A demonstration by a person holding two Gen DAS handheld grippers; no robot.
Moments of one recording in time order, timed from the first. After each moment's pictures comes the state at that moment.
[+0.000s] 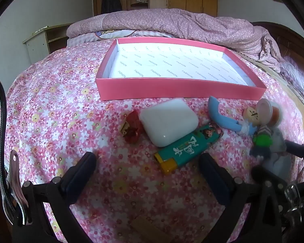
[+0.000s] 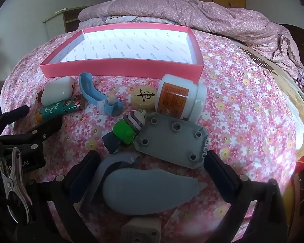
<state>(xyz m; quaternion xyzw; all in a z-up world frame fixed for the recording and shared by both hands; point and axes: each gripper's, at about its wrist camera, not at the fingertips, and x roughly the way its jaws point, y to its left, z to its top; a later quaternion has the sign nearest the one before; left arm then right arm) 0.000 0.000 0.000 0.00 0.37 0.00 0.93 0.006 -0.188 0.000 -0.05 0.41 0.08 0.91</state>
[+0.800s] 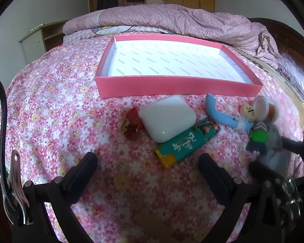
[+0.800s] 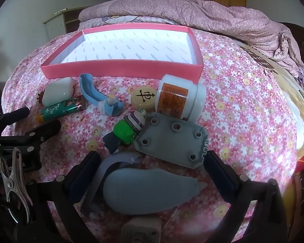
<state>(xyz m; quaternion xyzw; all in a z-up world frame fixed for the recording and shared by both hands) -0.003 0.009 0.011 0.00 0.39 -0.02 0.92 0.009 -0.191 0.003 -0.04 0.42 0.09 0.90</state>
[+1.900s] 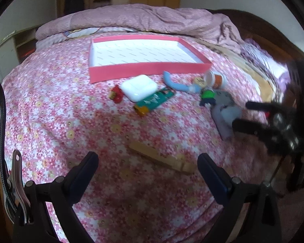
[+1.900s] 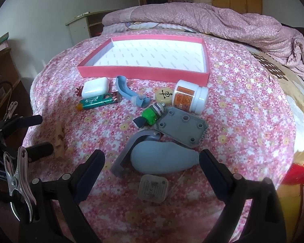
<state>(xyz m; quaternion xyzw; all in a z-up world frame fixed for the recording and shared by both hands) -0.086 0.018 0.028 0.04 0.40 -0.15 0.90 -0.044 -0.200 0.032 -0.04 0.40 0.17 0.90</state>
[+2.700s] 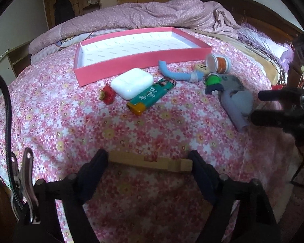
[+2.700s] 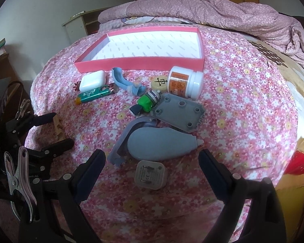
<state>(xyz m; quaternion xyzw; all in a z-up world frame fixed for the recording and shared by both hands) -0.064 0.006 0.006 0.10 0.39 -0.15 0.90 -0.042 -0.210 0.023 -0.01 0.43 0.17 0.89</state>
